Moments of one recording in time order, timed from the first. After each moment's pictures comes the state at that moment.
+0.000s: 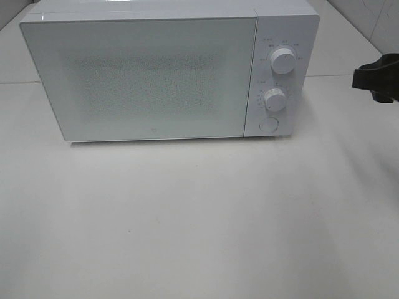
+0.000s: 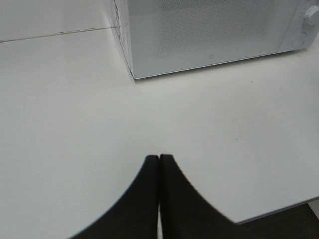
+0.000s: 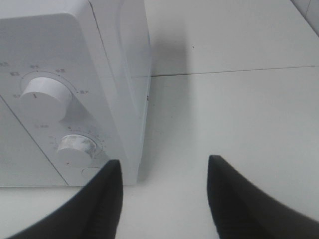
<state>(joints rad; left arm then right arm) -0.29 0.00 -0.51 -0.03 1.05 0.01 0.11 1.23 -0.52 0.02 -0.26 0.02</state>
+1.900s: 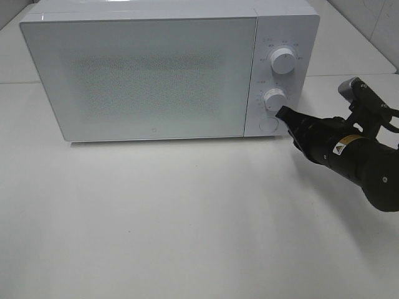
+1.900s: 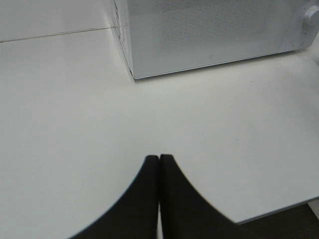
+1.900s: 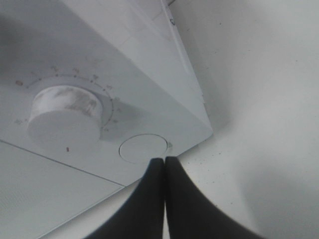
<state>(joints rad) -0.29 0.00 -0.51 -0.03 1.05 0.01 0.33 1.93 -0.52 0.13 -0.96 0.66</state>
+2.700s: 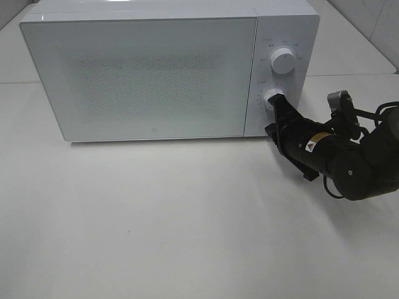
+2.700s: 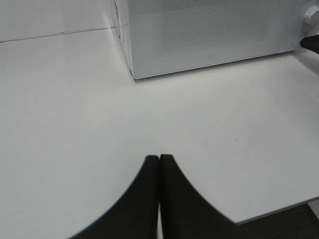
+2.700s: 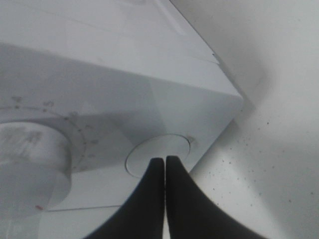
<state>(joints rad) -0.29 0.00 -0.51 -0.03 1.05 0.01 0.33 2.11 -0.69 0.02 -0.97 1.15</state>
